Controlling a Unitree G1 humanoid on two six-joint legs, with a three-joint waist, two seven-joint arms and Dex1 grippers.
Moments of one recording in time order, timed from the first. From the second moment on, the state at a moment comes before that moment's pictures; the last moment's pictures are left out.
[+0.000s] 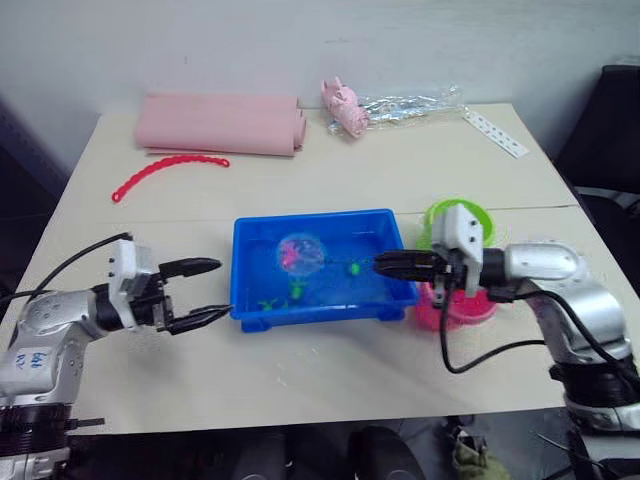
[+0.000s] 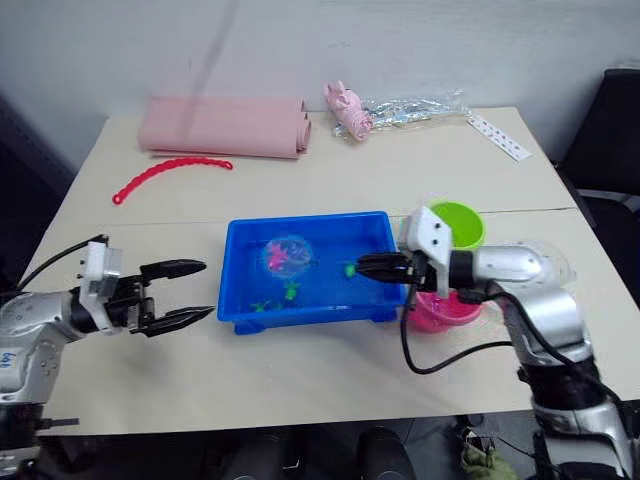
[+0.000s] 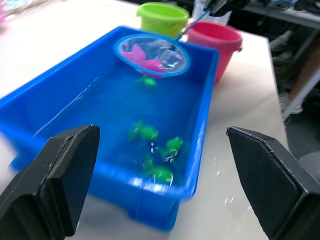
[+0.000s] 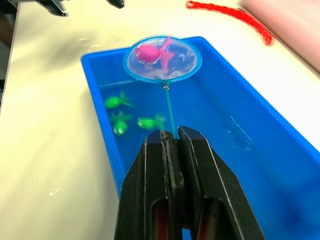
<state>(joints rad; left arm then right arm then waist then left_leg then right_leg) -0.17 0.75 0.25 -0.03 -0.56 0.24 -1.21 -0.44 -0.69 -0.01 -0.29 0.37 0.52 1.13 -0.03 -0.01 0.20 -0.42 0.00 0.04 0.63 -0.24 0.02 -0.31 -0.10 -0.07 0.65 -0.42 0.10</state>
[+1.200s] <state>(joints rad) -0.56 0.44 -0.08 0.26 -0.46 0.09 -1.38 0.60 -0.54 -0.93 -0.57 0.23 0.02 0.95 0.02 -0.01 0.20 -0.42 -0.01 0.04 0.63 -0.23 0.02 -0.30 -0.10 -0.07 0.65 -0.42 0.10</state>
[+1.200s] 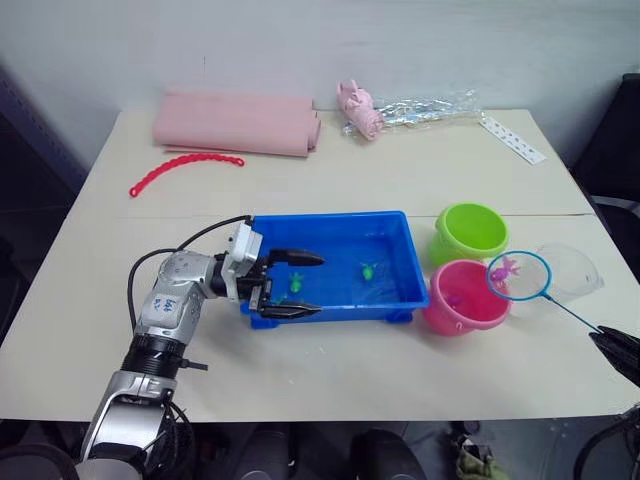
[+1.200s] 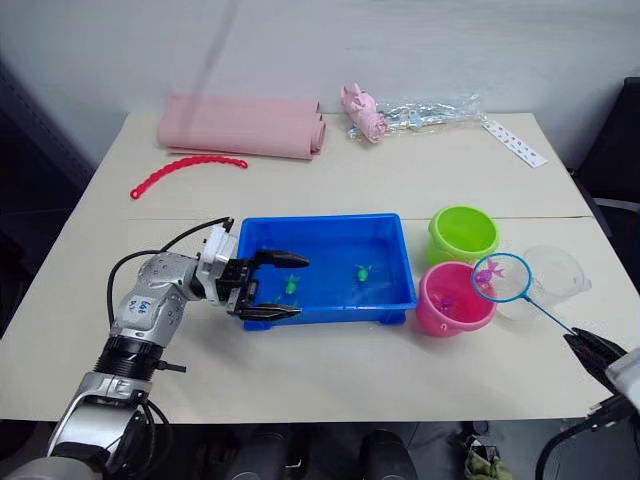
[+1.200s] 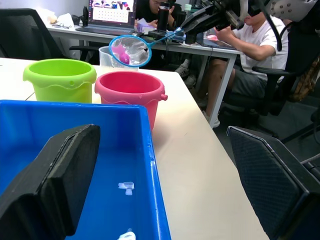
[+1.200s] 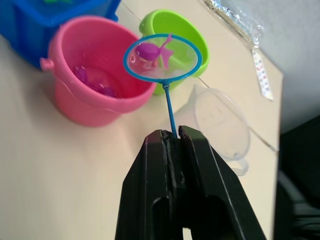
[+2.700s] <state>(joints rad) -0.59 0.46 -0.06 0.33 -0.43 0.01 -1.38 0.68 -0.38 -0.90 -0.43 -0.91 -0.87 0.04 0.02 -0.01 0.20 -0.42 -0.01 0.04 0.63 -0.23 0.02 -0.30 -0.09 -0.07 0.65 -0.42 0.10</state>
